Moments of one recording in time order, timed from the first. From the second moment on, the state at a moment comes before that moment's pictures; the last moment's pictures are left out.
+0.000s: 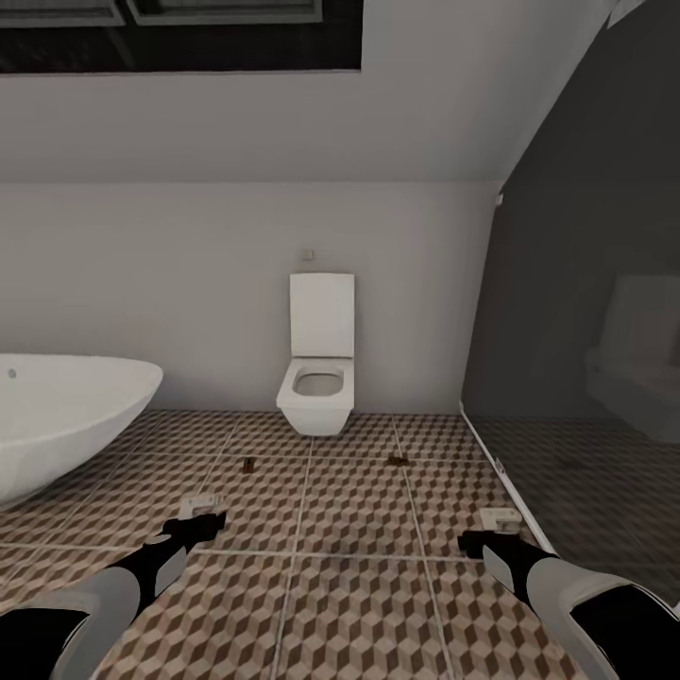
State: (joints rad) left arm -0.82 0.13 -0.10 -0.03 0.21 -0.13 -0.02; right arm -0.86 -0.09 0.37 0.03 -0.36 0.09 -0.12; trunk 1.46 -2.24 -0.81
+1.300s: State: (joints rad) left arm -0.82 0.12 -0.10 -0.02 0.21 -0.13 -0.02; right arm -0.86 -0.08 0.37 0.03 -0.36 0.09 -0.12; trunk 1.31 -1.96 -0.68
